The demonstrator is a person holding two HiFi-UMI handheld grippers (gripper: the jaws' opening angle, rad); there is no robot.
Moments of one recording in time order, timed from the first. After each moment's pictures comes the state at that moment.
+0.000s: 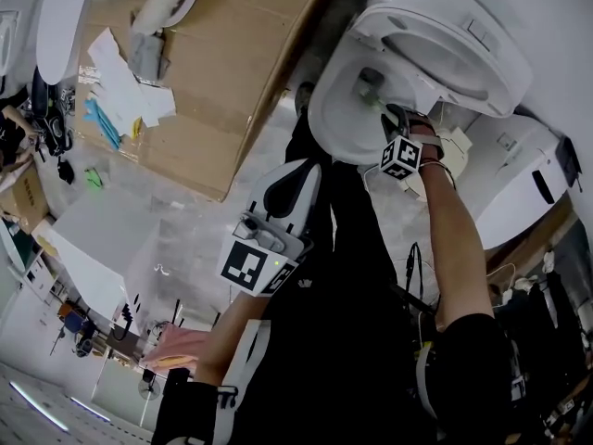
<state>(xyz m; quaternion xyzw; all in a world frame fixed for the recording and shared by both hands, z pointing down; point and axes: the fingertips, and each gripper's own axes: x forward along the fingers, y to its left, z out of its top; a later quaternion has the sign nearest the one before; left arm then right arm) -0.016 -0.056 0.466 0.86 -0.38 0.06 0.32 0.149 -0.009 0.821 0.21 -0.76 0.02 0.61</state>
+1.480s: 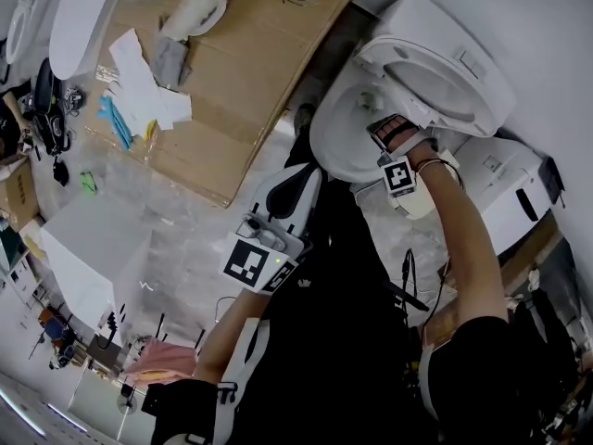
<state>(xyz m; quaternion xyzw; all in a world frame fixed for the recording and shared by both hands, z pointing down) -0.039 -0.067 0.431 0.86 -0.40 0.02 0.31 0.086 -0.023 0.750 -0.06 -0.74 -0.34 0.58</state>
